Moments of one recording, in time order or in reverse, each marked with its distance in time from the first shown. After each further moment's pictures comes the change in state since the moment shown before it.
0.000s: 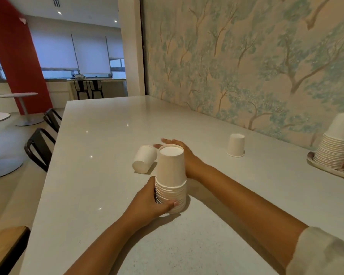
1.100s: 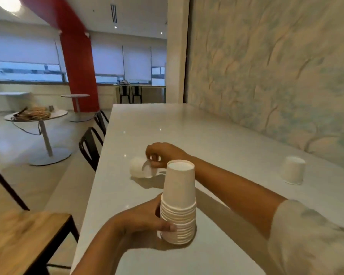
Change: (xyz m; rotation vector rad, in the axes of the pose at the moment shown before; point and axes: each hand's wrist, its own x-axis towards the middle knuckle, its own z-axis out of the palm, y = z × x) left_hand -0.021 -0.015 -0.097 -0.320 -0.411 -0.224; right_hand 0.117 -0.103 0.041 -0.047 -0.092 -0.537
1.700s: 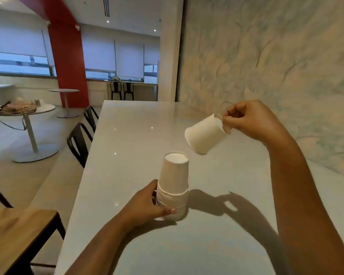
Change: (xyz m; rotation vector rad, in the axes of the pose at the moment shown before) left_hand 0.024 -0.023 0.011 0.283 0.480 0.126; right_hand -0.135 -0.024 -0.168 0.148 0.519 0.618
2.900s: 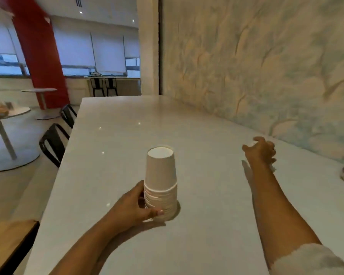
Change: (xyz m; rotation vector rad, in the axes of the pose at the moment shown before) left_hand 0.006 0.004 0.013 0.011 -0.057 -0.016; right_hand -0.003 0.216 0.035 -0.199 0.411 0.788
